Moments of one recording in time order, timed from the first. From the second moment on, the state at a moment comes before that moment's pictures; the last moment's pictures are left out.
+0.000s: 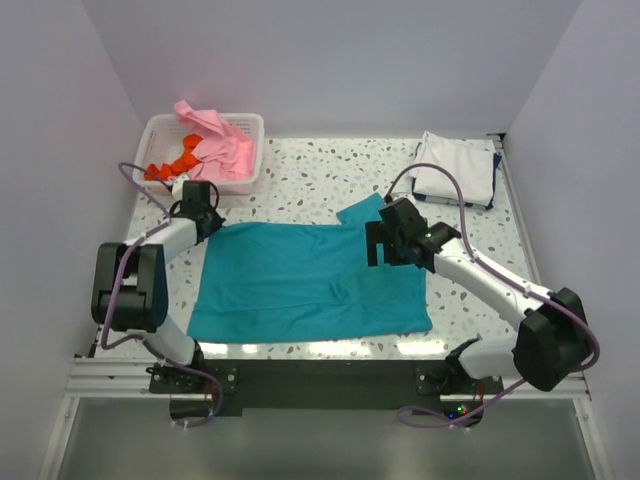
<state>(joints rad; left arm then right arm) -0.03 1.66 0.90 -0.09 -0.24 -0.65 0.59 1.32 0.95 -0.64 0.27 0.43</state>
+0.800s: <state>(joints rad) -0.03 1.39 0.72 -0.07 -0.19 -0.65 0.41 2.16 1.80 -0.58 0.34 0.37</state>
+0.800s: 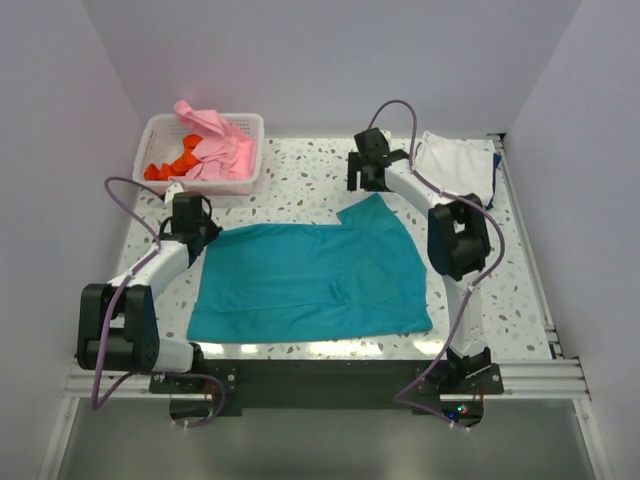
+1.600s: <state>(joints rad) -0.03 1.38 0.70 -0.08 -0.19 -0.65 0.37 2.37 1.95 -0.55 0.36 0.33</state>
